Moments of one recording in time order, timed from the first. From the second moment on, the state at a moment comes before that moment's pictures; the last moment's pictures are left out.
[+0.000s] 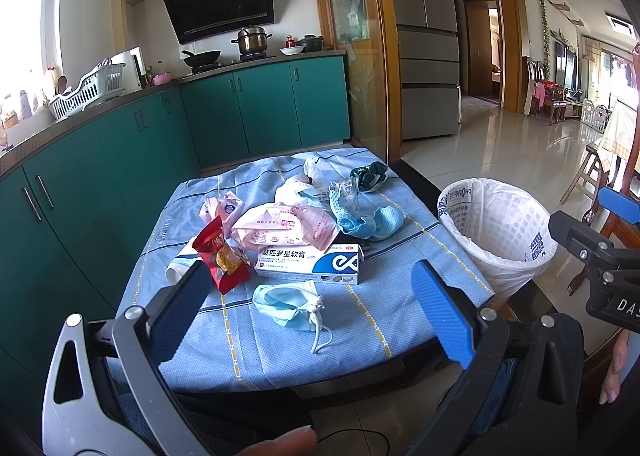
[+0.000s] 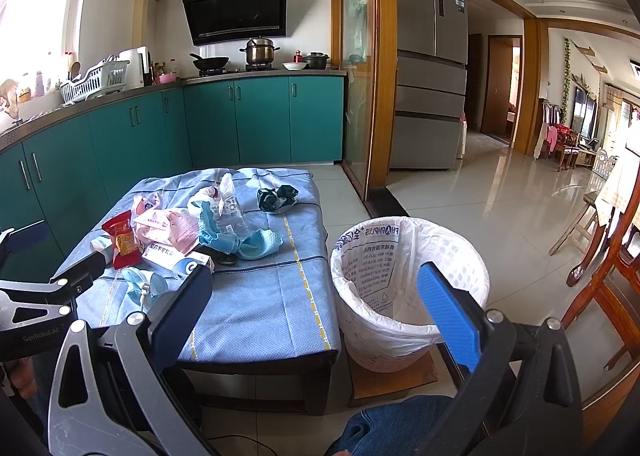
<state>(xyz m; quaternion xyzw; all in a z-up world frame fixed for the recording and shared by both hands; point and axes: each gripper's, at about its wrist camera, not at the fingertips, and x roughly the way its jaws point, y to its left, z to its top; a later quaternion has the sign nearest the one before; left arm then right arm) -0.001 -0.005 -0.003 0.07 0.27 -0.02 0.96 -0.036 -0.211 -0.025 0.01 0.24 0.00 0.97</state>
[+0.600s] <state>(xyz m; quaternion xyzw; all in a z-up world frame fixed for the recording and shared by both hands) -0.001 -0.006 -0.002 0.07 0.27 -0.02 0.96 -0.036 -0.209 -0.025 0.01 0.24 0.00 0.97</state>
